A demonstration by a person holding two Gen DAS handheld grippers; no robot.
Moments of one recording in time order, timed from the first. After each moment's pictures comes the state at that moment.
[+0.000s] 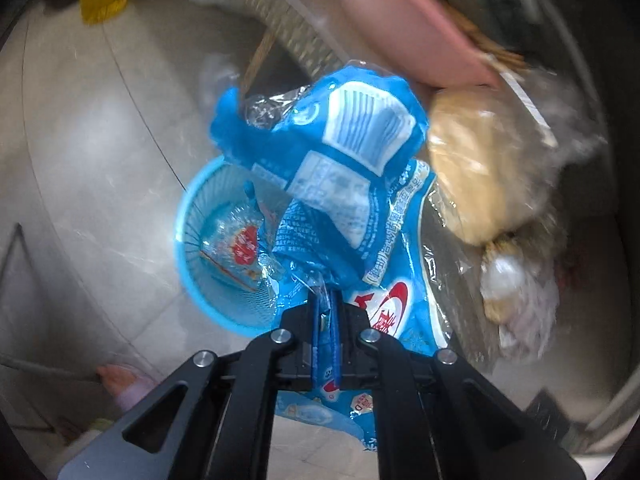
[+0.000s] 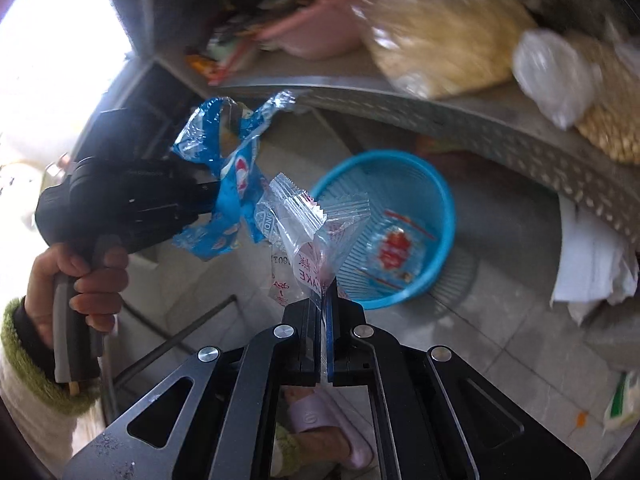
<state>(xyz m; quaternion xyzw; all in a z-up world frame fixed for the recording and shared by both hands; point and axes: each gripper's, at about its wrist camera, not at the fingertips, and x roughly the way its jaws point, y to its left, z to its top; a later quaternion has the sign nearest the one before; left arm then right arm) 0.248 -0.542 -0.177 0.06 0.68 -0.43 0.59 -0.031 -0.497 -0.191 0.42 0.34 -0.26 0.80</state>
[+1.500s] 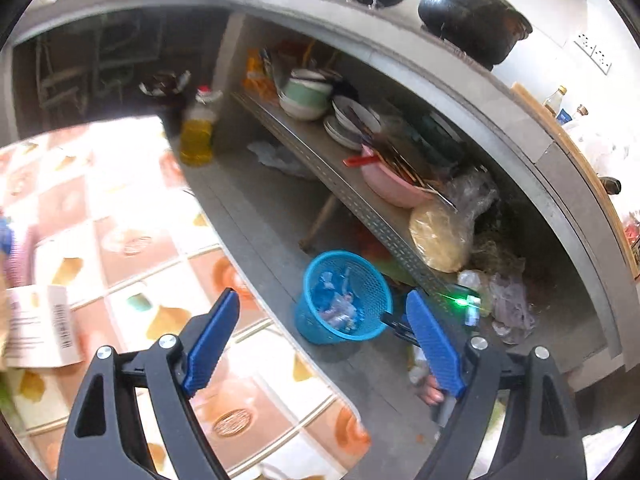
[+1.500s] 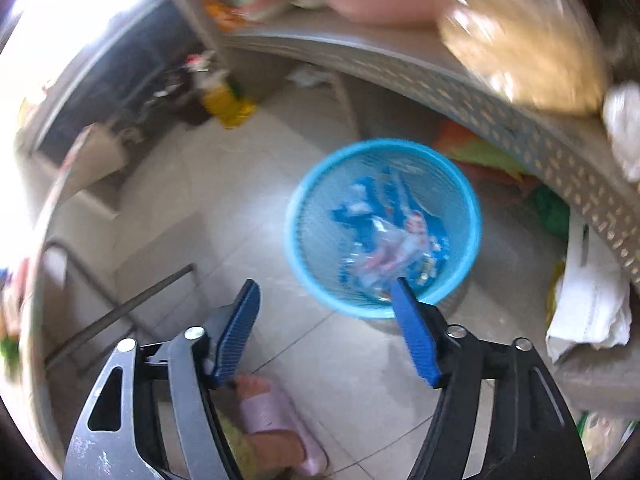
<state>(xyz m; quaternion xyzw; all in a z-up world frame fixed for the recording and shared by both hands) 0.204 -0.222 0.048 0.01 0.43 -0.44 0.79 0.037 -0.426 -0.163 0.28 0.40 -0.24 0.84</state>
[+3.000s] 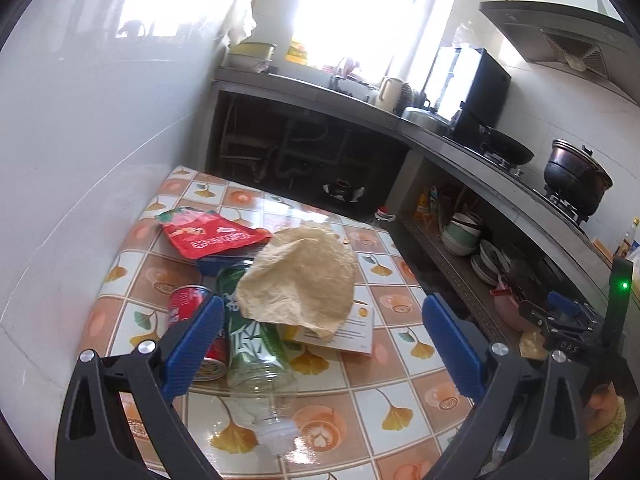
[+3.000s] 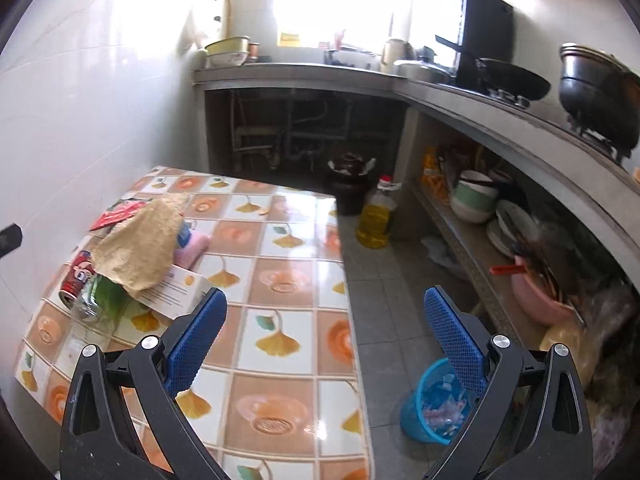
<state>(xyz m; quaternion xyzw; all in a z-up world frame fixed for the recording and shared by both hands) 0.184 0.076 0.100 -0.10 0.29 -0.19 0.93 0.149 -0.167 0.040 -0.03 0.29 -0.11 0.95</state>
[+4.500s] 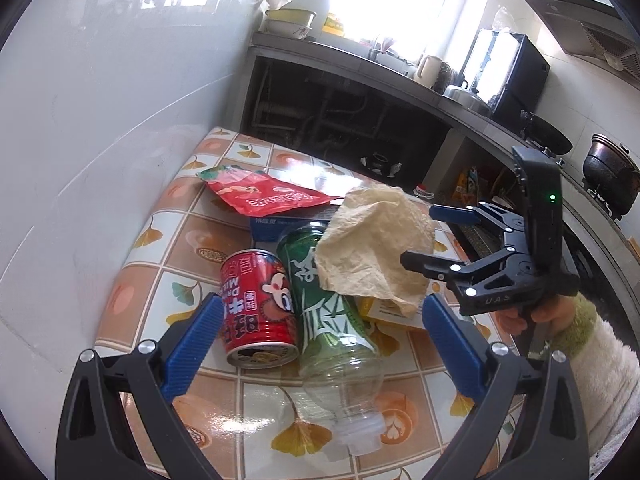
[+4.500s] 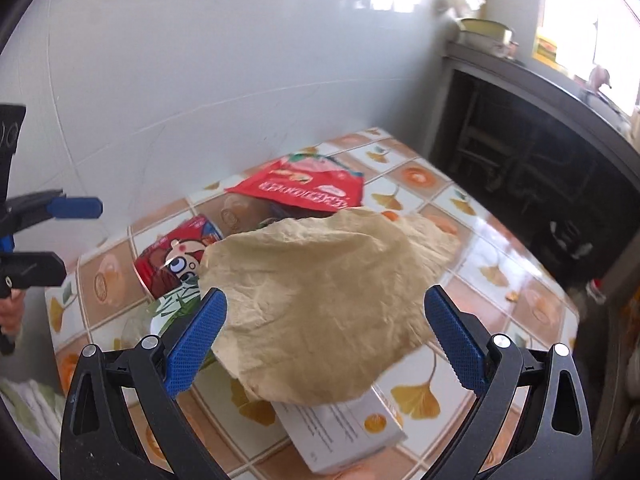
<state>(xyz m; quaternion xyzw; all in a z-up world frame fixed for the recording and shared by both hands) 0.214 0.116 0.049 -0.10 0.34 -0.15 0.92 0.337 -0.018 -0.030 -0.19 0.36 0.28 0.87</state>
